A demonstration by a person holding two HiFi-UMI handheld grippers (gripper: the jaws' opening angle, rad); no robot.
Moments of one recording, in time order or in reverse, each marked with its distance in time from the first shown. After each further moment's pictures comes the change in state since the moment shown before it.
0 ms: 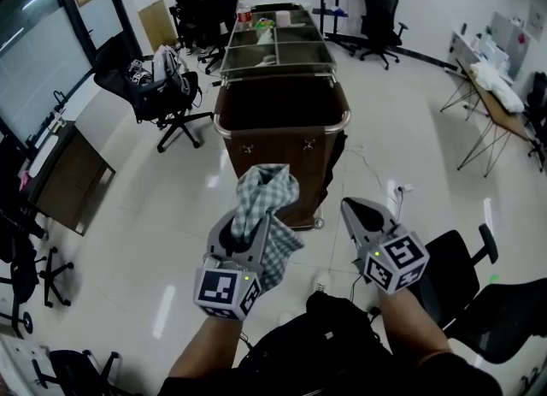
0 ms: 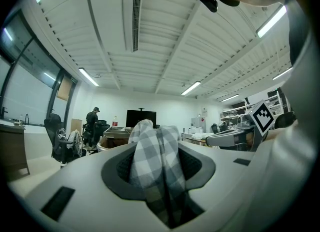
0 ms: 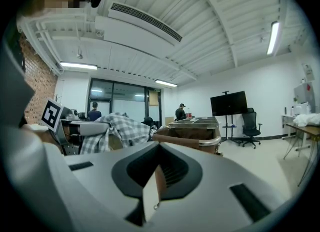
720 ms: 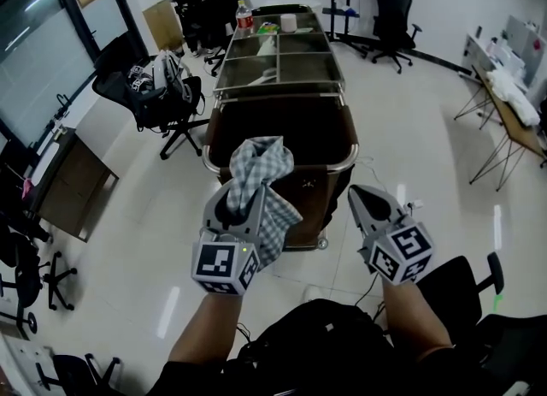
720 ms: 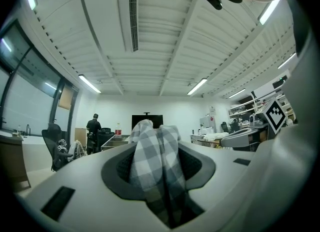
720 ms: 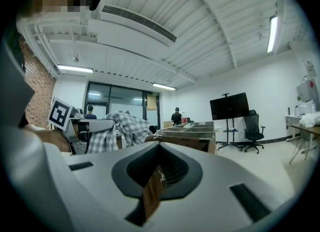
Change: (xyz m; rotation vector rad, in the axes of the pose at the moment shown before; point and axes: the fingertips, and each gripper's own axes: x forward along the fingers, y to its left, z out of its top) left arm 0.161 0.059 0.032 0.065 -0.049 0.075; right arm 0.094 -0.123 0.033 0.006 -0.052 0.006
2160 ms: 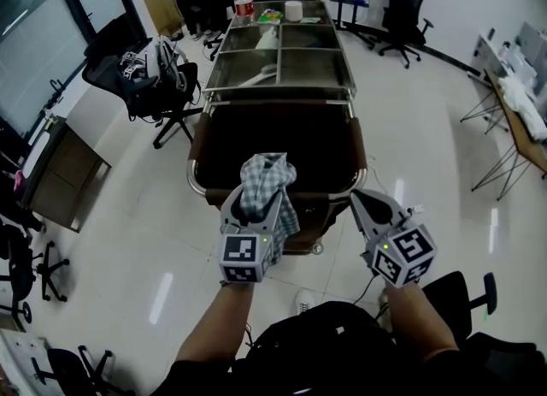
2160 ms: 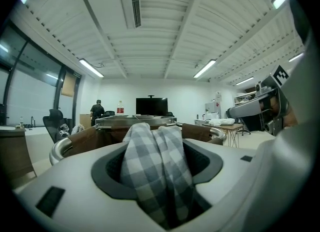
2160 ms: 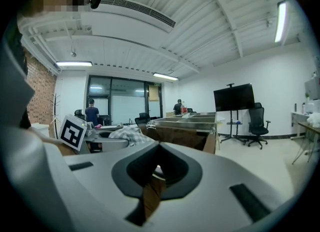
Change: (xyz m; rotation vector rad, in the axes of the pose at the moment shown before) left arm 0.111 0.033 -0.116 -0.020 0.190 0.069; right arm 0.075 -0.064 -0.027 -0.003 0.114 0.053
